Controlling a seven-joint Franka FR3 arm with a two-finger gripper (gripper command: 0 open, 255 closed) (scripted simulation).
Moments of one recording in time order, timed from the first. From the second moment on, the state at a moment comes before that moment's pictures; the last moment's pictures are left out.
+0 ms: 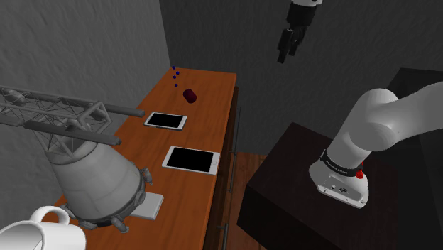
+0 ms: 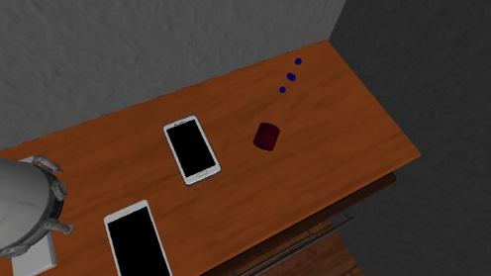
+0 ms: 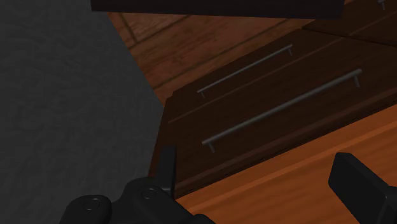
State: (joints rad) arm 0.01 -0.80 -0.06 -2.41 -0.03 1.65 -0.01
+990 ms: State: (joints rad) arm 0.05 -0.39 0.11 -2.26 0.01 1.93 0.21
